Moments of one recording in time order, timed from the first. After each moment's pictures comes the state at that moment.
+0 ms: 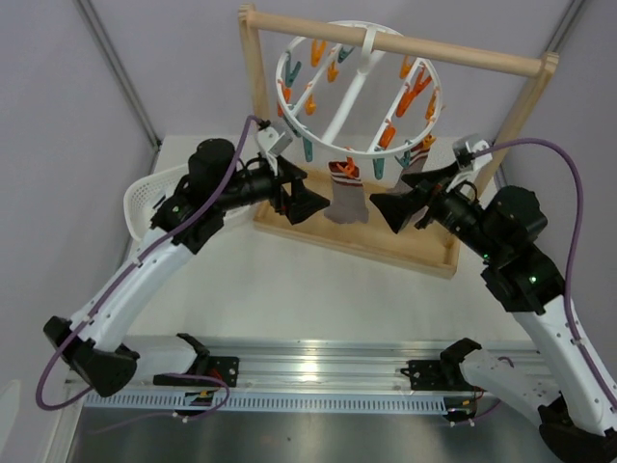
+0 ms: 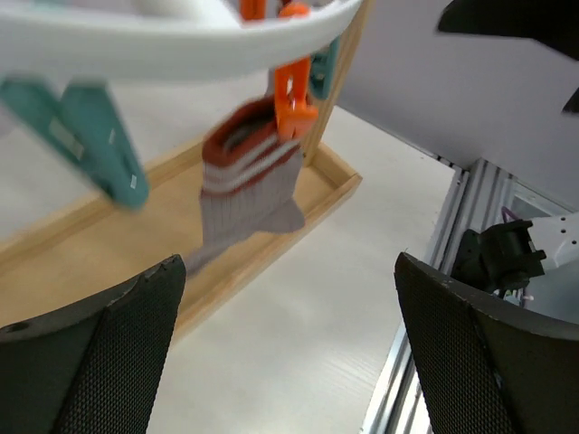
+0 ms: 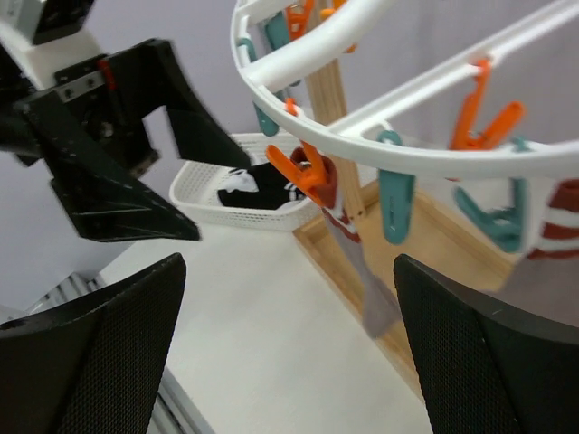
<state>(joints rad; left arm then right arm) -0.59 1.27 1.43 -0.32 0.56 -0.10 0.53 0.89 1.26 -0.30 -0.27 0.27</state>
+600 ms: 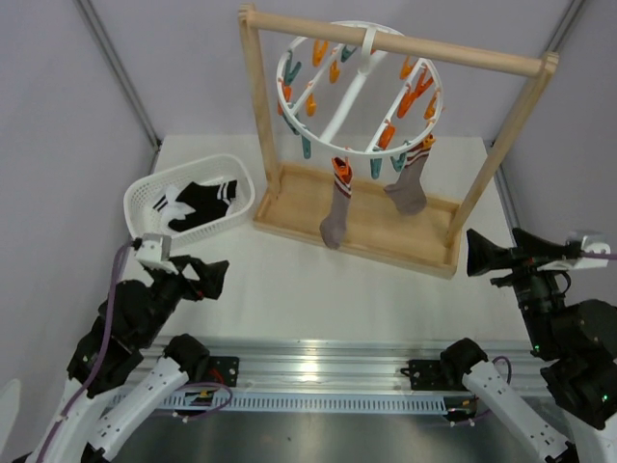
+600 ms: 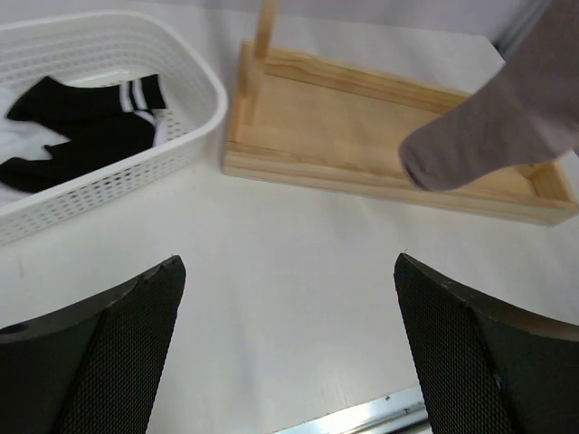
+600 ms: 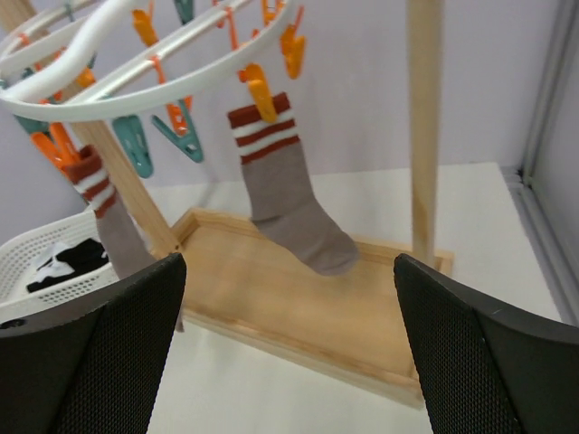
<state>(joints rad) -0.59 0.31 0.83 -0.72 -0.23 -0.31 0.53 0.38 1.12 -0.59 0.34 0.17</state>
